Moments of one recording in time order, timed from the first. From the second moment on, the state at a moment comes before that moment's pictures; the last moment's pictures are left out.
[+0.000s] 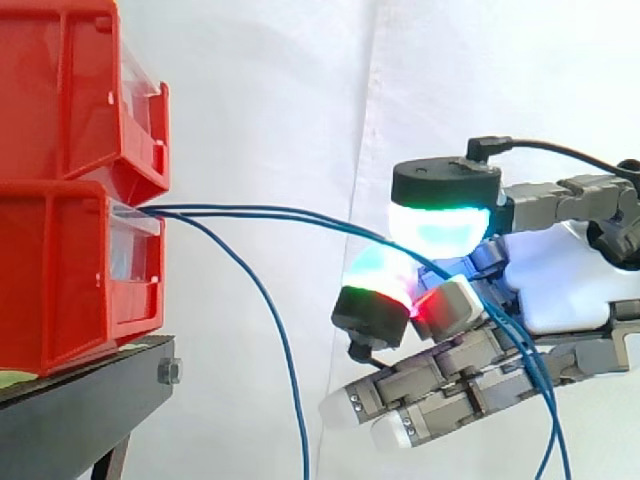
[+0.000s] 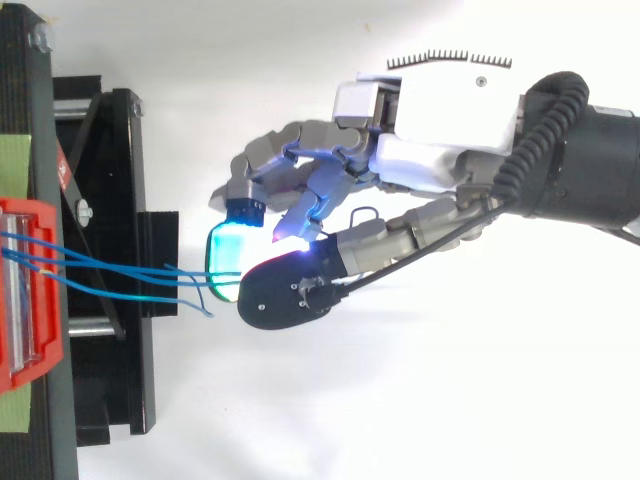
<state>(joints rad) 0.11 -2.23 -1.28 -2.86 -1.32 0.17</state>
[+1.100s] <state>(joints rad) 0.10 -2.23 -1.29 -2.87 -1.37 0.38</state>
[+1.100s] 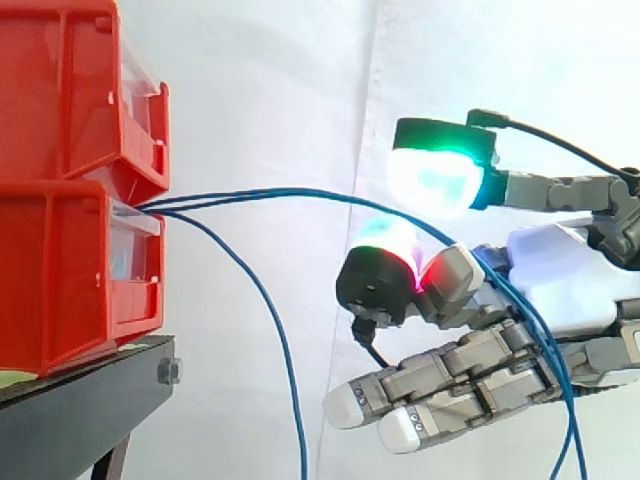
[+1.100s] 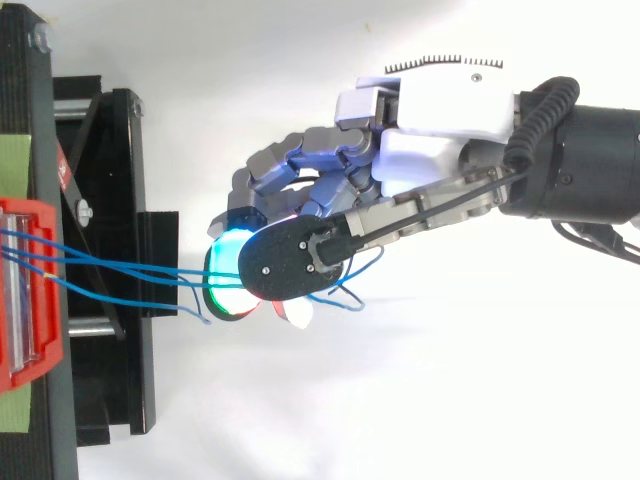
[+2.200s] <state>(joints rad) 0.10 -2.23 -1.29 -2.87 -1.38 0.35</state>
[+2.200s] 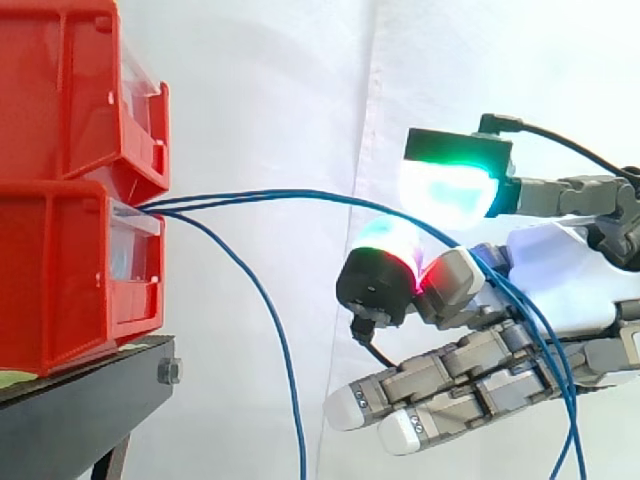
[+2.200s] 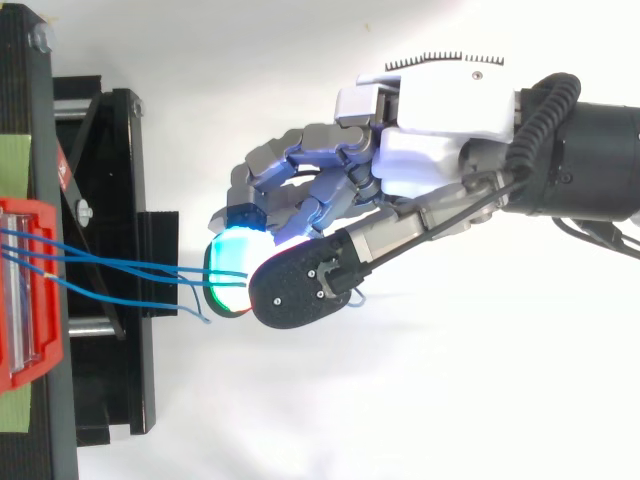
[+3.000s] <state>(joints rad) 0.09 -2.23 -1.29 -2.87 -1.37 0.35</state>
